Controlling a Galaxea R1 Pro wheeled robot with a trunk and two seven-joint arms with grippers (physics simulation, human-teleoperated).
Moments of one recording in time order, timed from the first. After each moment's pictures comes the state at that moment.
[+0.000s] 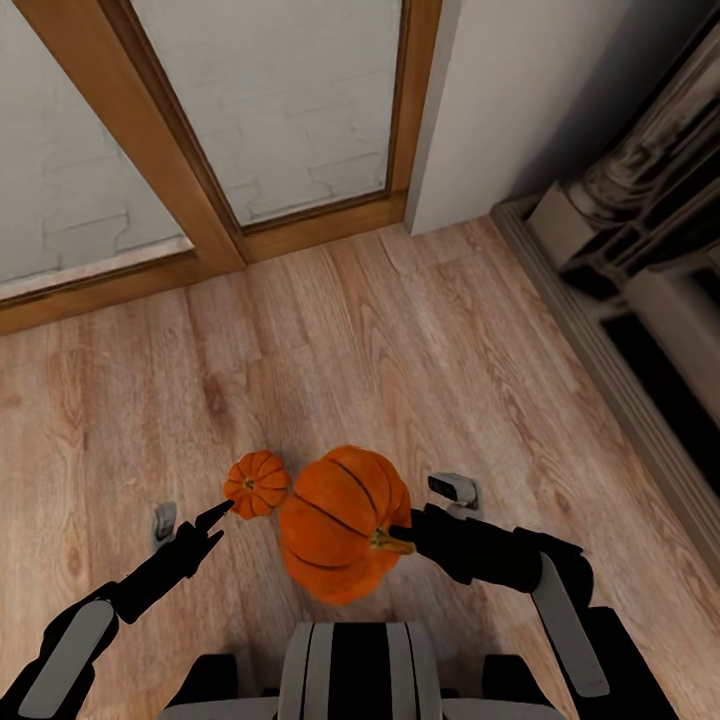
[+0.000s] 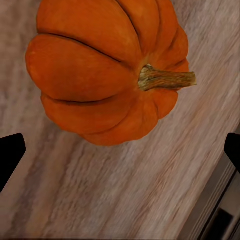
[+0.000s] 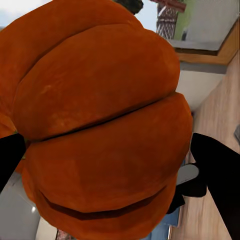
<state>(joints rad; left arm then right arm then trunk) -0.27 0.22 0.13 -1.16 1.16 0.57 -0.37 -0.32 -0.04 0.09 -1.61 -0.67 0.85 1.22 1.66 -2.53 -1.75</state>
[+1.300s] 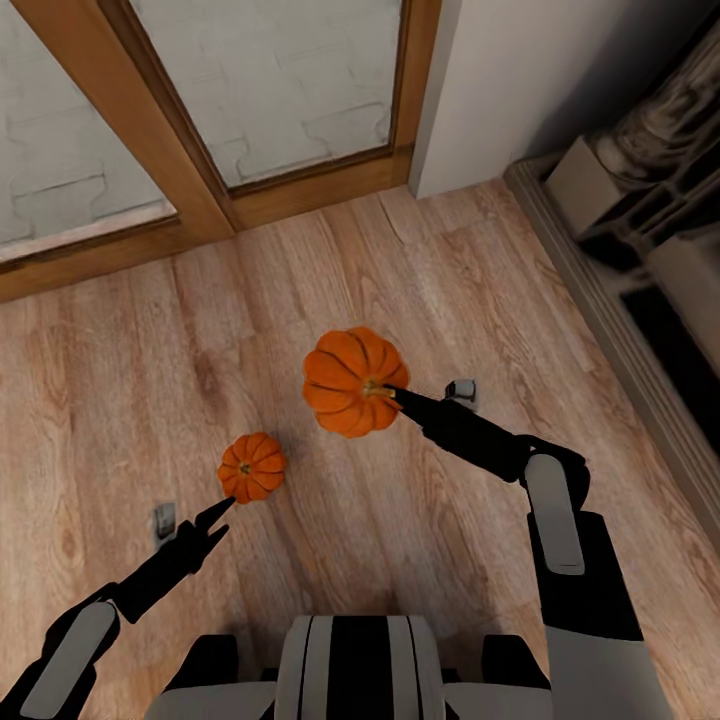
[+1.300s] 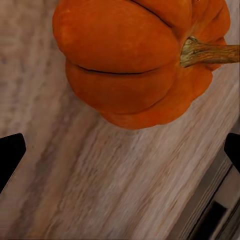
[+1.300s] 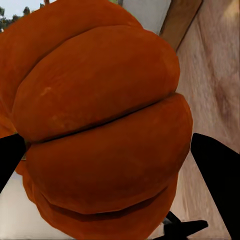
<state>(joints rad) -0.27 0.22 0.12 -1.16 1.16 0.57 -0.46 -0.61 0.11 -0.09 -1.60 -0.72 1.02 0.75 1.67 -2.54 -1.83</state>
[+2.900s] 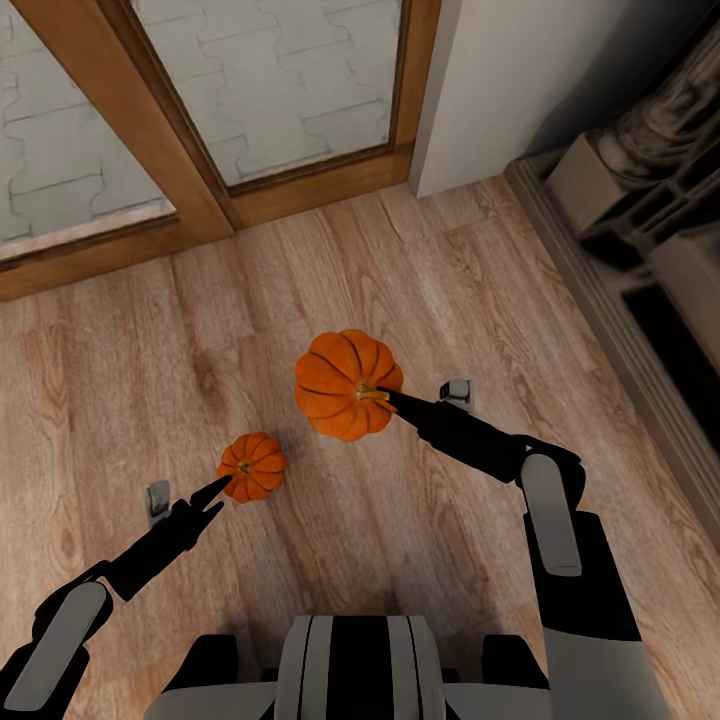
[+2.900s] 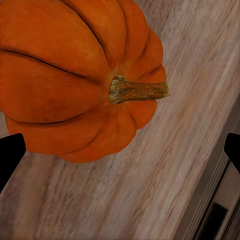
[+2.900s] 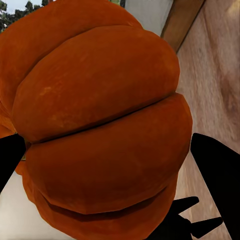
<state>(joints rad) -0.27 0.23 0.13 -1.31 1.17 0.58 -0.38 -0.61 0.11 -0.07 -1.61 -0.73 1.02 0.75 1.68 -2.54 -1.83</state>
